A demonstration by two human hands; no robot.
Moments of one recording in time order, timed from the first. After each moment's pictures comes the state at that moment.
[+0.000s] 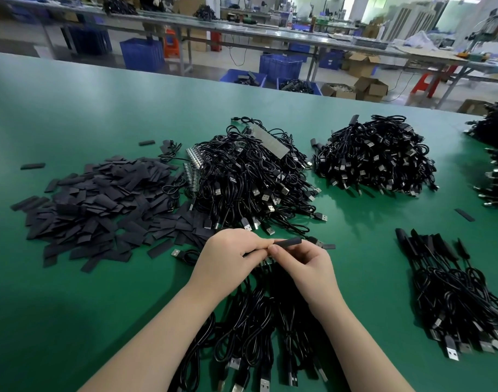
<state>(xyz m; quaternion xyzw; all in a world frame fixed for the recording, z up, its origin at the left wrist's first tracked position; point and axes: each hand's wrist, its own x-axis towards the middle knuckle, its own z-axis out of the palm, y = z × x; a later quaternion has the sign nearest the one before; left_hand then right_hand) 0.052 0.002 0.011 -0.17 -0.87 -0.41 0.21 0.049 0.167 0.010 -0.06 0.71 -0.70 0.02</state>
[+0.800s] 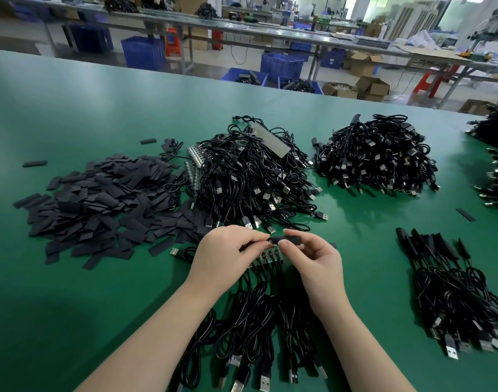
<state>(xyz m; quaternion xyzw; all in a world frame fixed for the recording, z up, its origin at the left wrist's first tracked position) 0.052 -0.001 0.010 -0.13 -0.87 -0.42 0.24 0.050 0.169 0.012 -0.02 0.67 -0.74 -0.03</state>
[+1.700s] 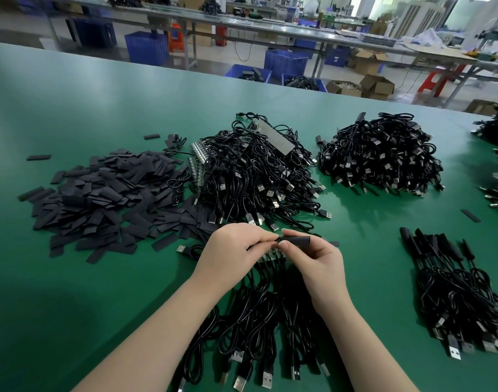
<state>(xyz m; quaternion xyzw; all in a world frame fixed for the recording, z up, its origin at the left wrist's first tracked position) 0.054 0.002 0.017 -0.18 -0.86 -0.41 0.23 0.049 0.168 0.009 -0.05 0.68 -0.73 -0.02</state>
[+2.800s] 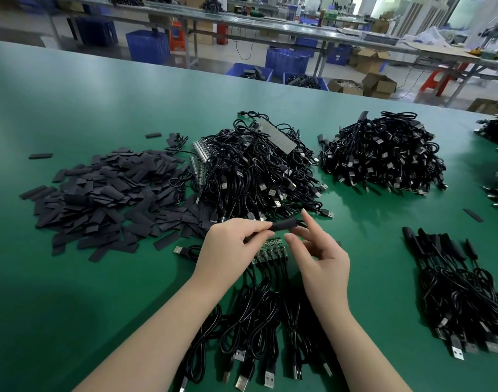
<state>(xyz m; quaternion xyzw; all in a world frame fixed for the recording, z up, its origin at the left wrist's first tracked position) 0.051 0.003 0.011 -0.08 -0.85 -0.47 0.25 0.055 0.162 0.006 -0.05 0.74 -0.65 -0.16</state>
